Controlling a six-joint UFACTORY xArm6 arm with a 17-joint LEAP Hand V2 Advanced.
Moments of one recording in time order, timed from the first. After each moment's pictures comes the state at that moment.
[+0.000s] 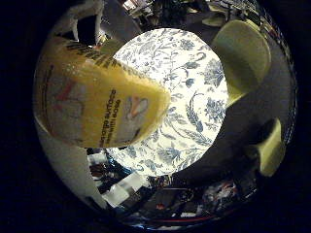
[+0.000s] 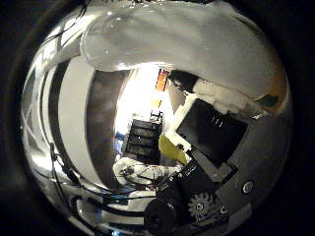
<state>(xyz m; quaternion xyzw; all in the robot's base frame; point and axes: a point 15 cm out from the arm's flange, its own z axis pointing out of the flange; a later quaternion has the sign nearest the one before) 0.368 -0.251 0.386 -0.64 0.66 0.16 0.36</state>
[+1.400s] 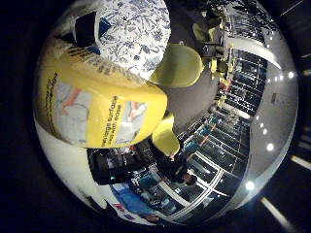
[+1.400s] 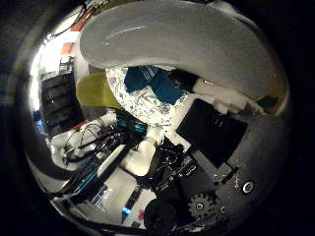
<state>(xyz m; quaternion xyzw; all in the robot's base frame) 0.362 -0.162 0.445 -0.79 0.58 0.00 -0.19</state>
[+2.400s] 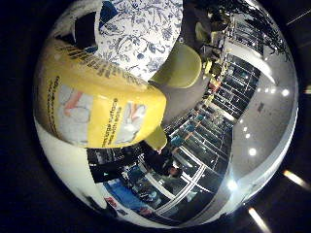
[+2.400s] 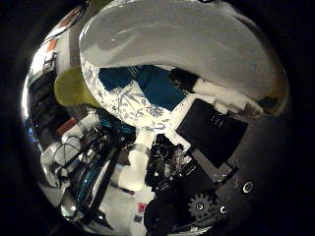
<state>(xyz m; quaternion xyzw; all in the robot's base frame) 0.389 -0.119 0.367 -0.79 0.55 -0.01 -0.26</state>
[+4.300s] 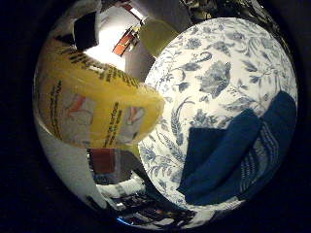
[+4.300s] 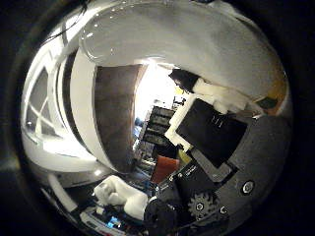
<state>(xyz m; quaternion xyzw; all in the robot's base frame) 0.505 0.199 0.318 -0.63 0.52 0.28 0.50</state>
